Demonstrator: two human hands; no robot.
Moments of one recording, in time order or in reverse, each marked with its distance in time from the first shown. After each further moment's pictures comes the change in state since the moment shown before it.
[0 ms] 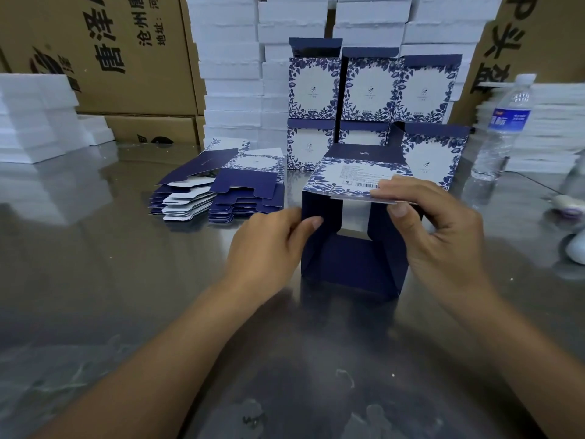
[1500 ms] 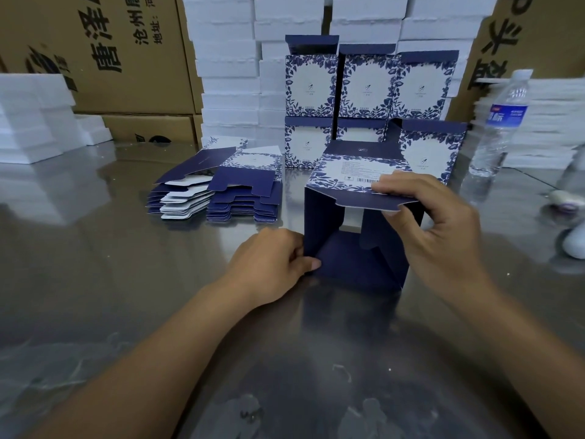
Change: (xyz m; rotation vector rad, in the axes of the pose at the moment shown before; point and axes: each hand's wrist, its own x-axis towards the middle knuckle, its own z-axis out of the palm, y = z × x) left_hand -0.002 -0.013 0.006 0.114 -0.416 -0.040; right_hand 0.001 0.004 -0.003 -0.079 -0.026 0.002
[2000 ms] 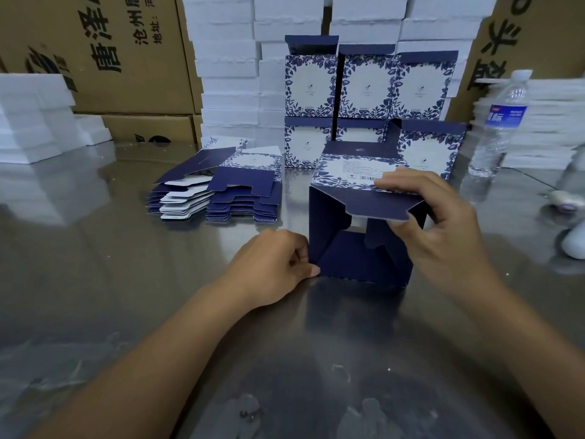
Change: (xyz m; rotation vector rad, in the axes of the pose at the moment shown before) left_hand -0.001 0.000 0.000 -0.061 -0.020 0.014; right_hand 0.002 0.007 -0.006 0.028 -0.108 0.014
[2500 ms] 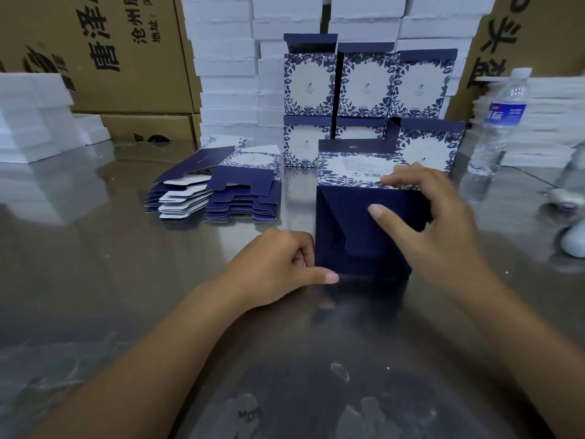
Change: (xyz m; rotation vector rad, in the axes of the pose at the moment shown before) left_hand -0.001 0.000 0.000 -0.102 -0.037 0.056; right_hand -0.004 0.000 0.003 -0.129 0.070 0.111
